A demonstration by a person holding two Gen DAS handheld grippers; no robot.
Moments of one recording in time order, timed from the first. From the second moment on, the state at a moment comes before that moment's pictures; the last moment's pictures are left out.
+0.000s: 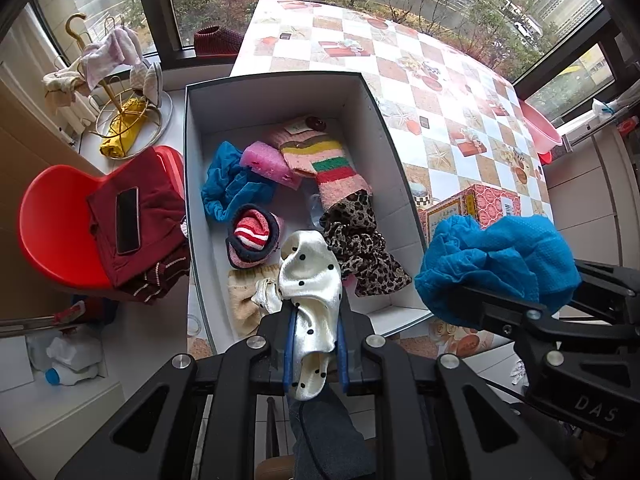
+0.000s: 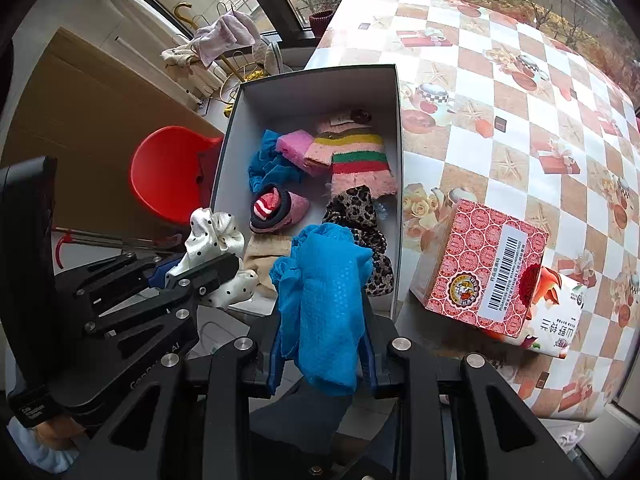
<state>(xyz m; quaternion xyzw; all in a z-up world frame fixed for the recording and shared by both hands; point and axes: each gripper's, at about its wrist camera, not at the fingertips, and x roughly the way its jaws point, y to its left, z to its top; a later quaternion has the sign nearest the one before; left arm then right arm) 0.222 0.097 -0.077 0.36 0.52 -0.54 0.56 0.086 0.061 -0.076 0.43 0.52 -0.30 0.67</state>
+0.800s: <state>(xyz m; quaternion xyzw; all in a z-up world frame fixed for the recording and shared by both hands) 0.235 0.079 -0.094 0.36 0.52 -0.52 0.57 0.118 0.030 -0.085 0.43 0.53 -0.29 0.68</state>
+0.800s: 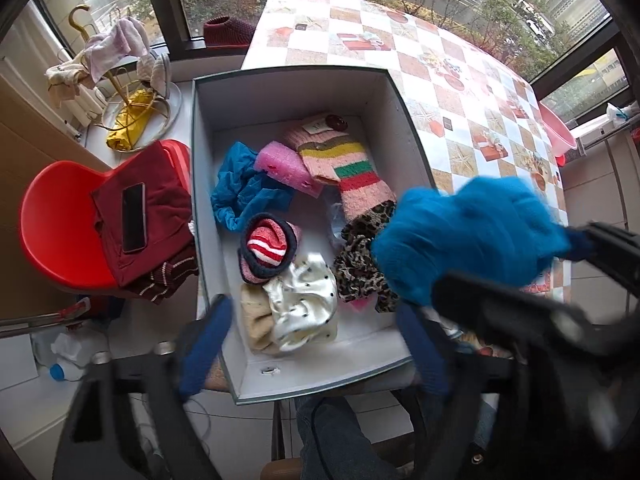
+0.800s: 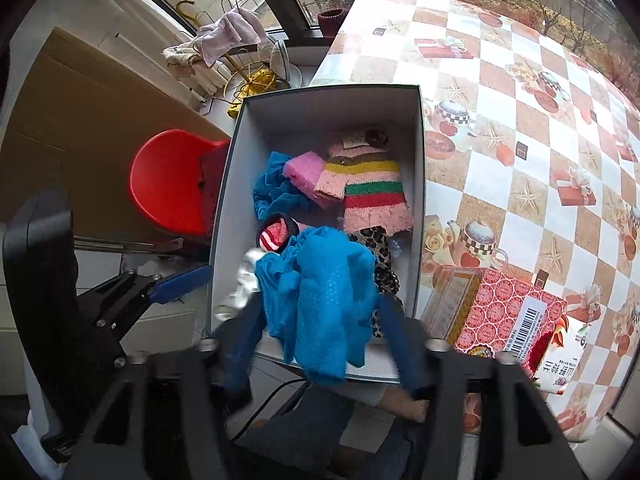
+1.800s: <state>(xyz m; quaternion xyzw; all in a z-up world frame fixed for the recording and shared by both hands) 0.239 0.084 -0.096 0.38 0.48 -0.48 0.62 0.093 0.038 -0.053 0.43 0.50 -0.34 0.67</state>
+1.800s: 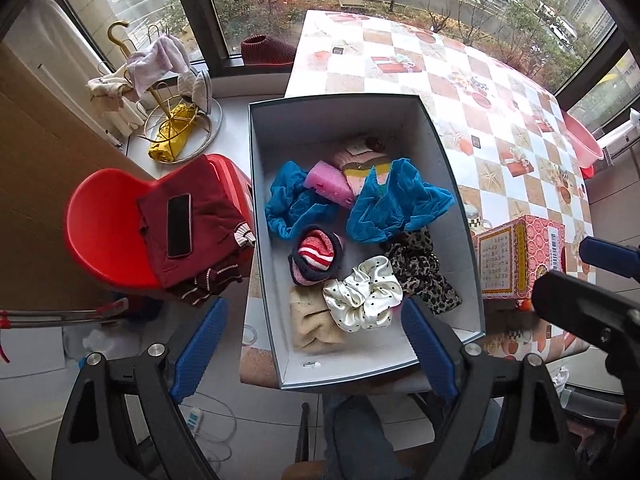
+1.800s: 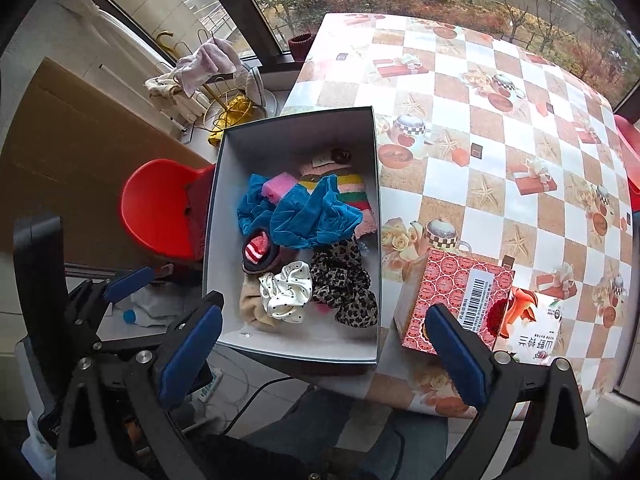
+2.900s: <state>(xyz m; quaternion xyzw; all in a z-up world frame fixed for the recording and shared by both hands) 0.243 0.096 -0.101 0.39 0.50 -0.48 0.61 0.119 0.047 -0.064 0.34 0.58 -0.37 0.65</state>
